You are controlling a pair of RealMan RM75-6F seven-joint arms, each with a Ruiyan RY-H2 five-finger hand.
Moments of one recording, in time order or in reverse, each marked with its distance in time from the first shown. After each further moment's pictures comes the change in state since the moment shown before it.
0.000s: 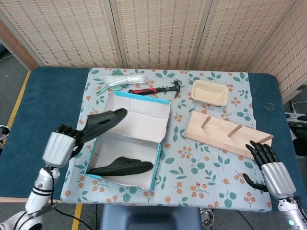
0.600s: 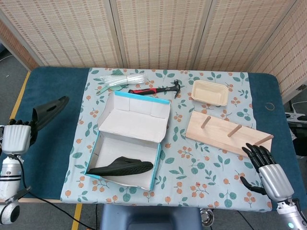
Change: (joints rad) left arm 0.041 -0.154 -0.049 0.688 -0.195 -0.162 -0.243; right arm 0.002 0.016 -0.024 -0.016 -0.047 -0.007 0.027
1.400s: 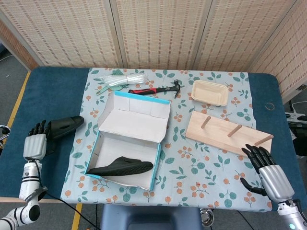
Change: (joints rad) left arm 0.016 -0.047 -0.066 -0.210 -0.199 -0.230 -0.016; right arm -0.002 0.012 -0.006 -0.007 -0.005 0.006 0.019
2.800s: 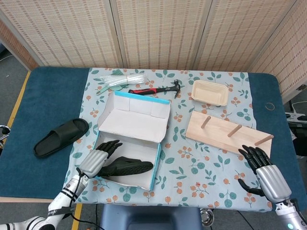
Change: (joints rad) left arm -0.150 0.163 0.115 -0.757 0.073 -0.144 0.085; right arm 0.011 -0.004 -0.008 0.009 -0.018 -0.009 0.014
